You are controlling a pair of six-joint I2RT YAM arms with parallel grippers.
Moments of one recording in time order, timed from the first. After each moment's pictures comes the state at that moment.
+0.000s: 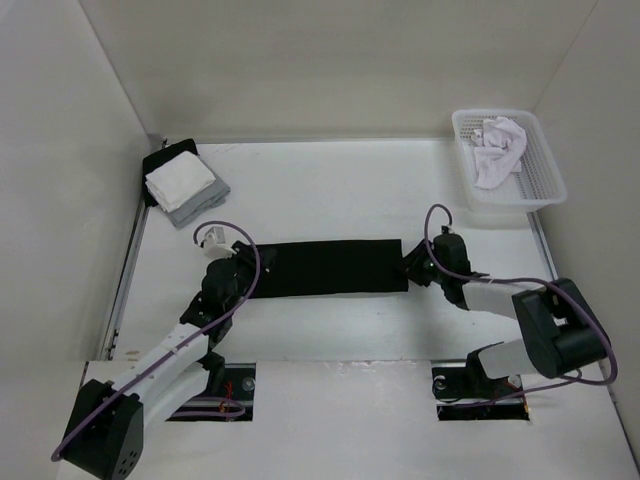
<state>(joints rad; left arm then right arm) -0.42 0.82 0.19 0.36 -0.15 -0.95 0.31 1.37 0.39 0.31 -0.14 0.91</state>
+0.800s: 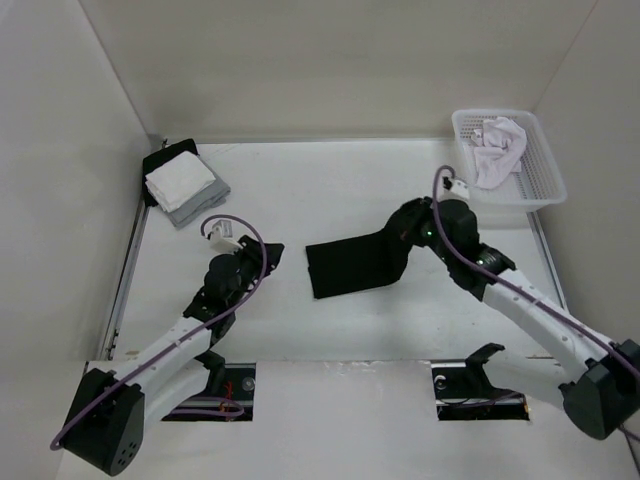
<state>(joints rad) -0.44 0.88 0.24 0.43 -0.11 -0.90 0.48 1.02 0.76 -0.11 0.16 0.73</state>
